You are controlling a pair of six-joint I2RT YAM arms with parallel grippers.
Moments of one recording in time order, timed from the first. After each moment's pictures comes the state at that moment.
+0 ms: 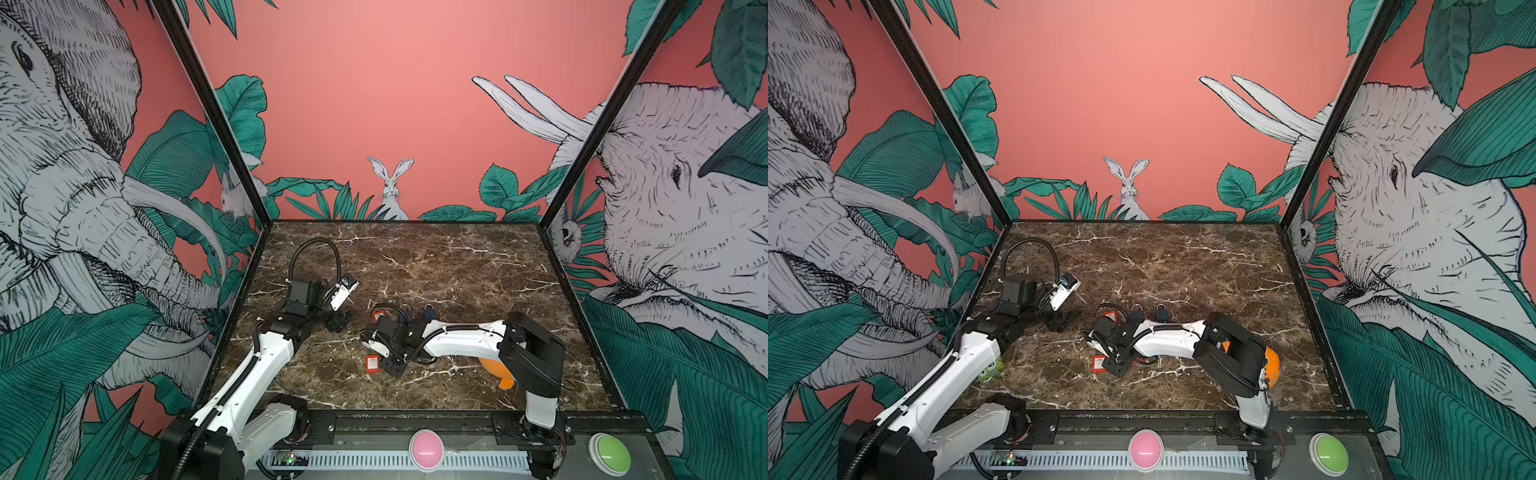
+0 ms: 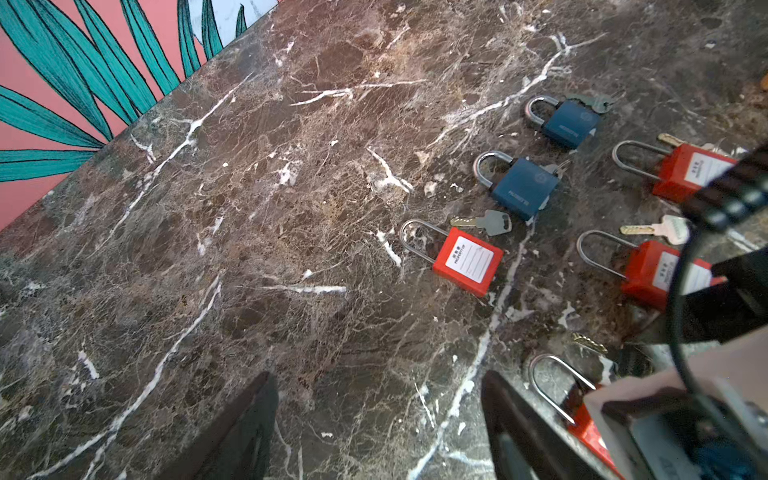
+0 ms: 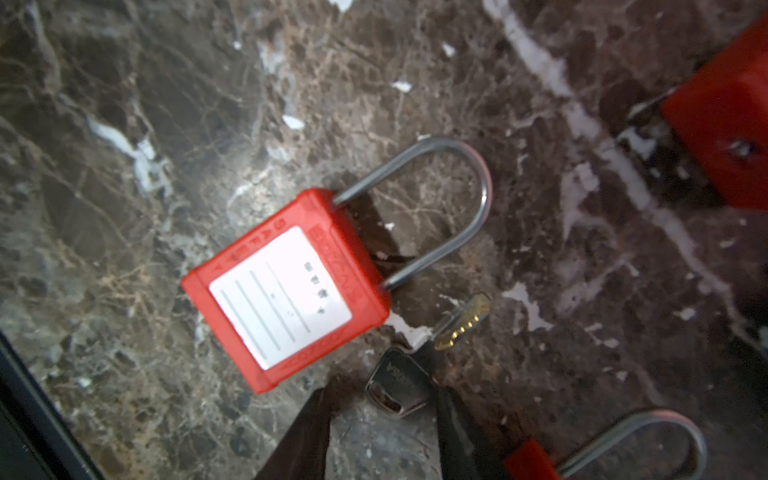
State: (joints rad) left arm -0.28 1.00 0.70 -0.45 0.28 0.47; right arm 1.15 1.90 1.22 -0.57 -0.07 0.05
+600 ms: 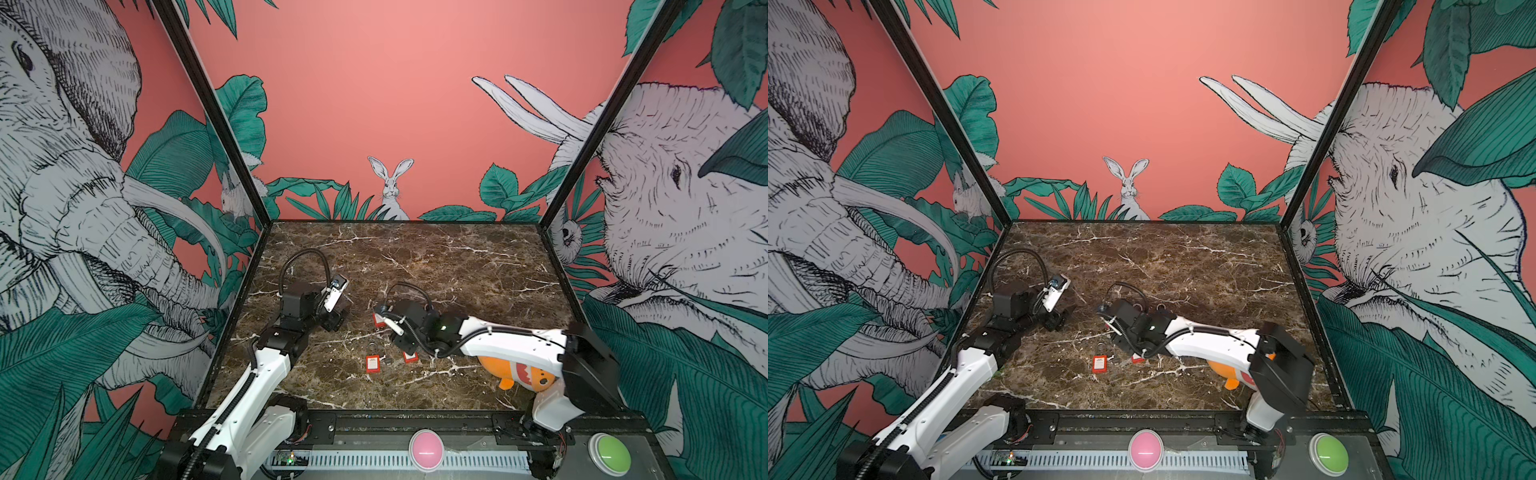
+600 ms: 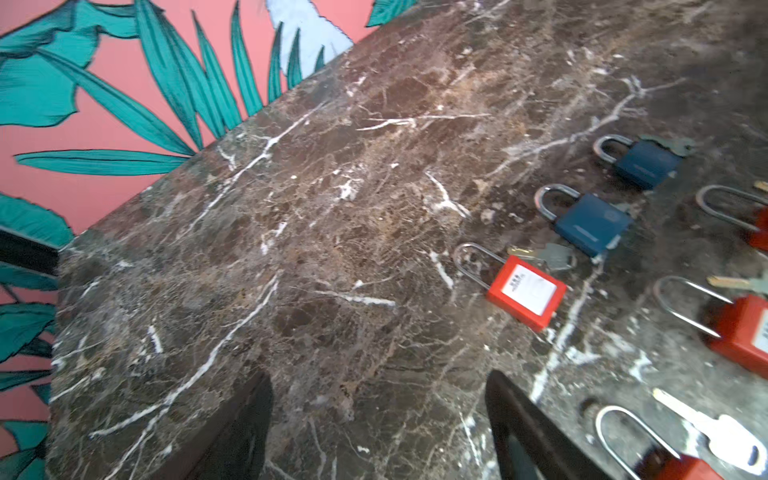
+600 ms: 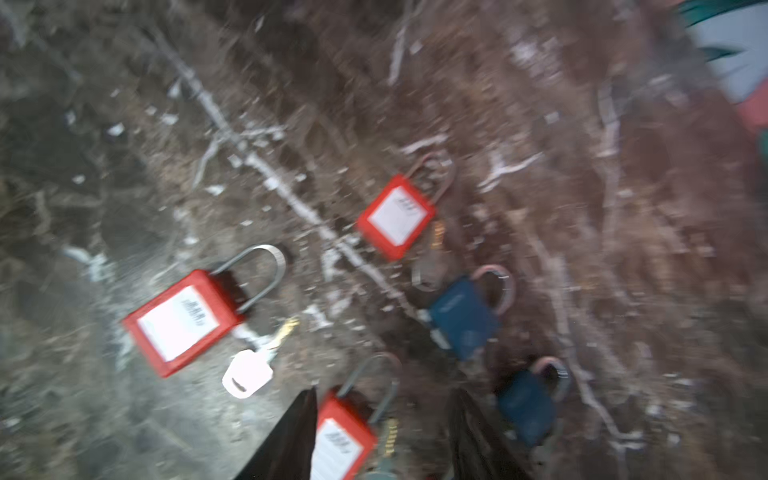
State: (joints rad) left arm -0.23 0.90 0.54 -0.19 0.17 0.38; right arm 1.06 1.54 1.05 -0.39 0.29 -0.05
